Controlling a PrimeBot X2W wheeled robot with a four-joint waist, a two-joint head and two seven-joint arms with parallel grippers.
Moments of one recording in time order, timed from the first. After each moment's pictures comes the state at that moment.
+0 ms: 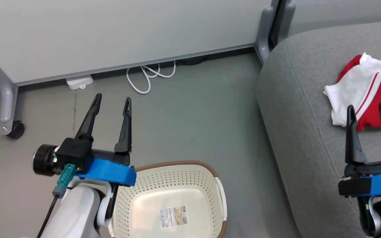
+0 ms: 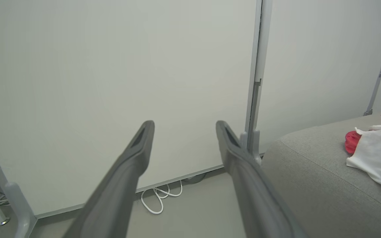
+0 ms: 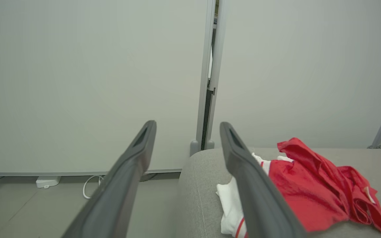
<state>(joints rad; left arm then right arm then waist) -0.36 0.24 -0.40 0.23 -0.33 0.08 -0.26 -0.19 -0.12 -0.17 0.09 0.06 0.13 -0.26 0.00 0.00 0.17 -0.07</state>
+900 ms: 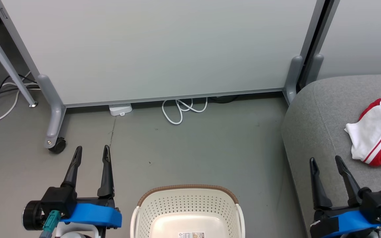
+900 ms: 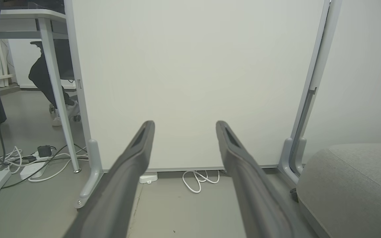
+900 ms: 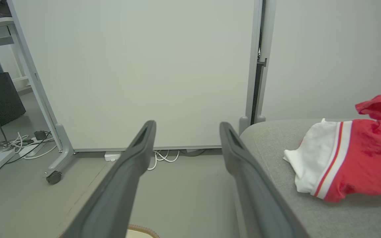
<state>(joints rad) -0.08 0.06 -0.05 0.22 -0.15 -0.07 -0.26 -0.02 -0.05 -0.07 0.17 0.10 0.13 -0.26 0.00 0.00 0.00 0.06</state>
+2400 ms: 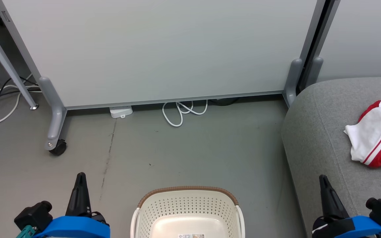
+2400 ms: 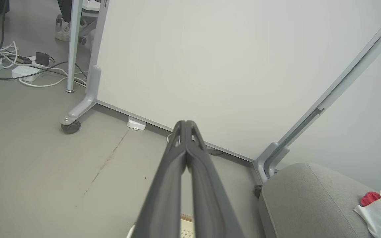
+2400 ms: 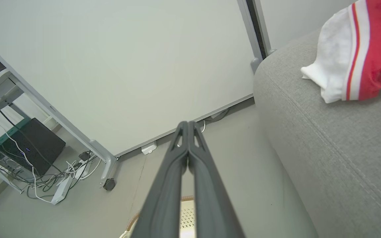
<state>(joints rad) -0.01 0.05 0.02 0.28 -0.50 -0.10 -0.16 0.00 -0.05 -0.05 0.28 0.51 0.13 -0.16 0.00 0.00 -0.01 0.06</state>
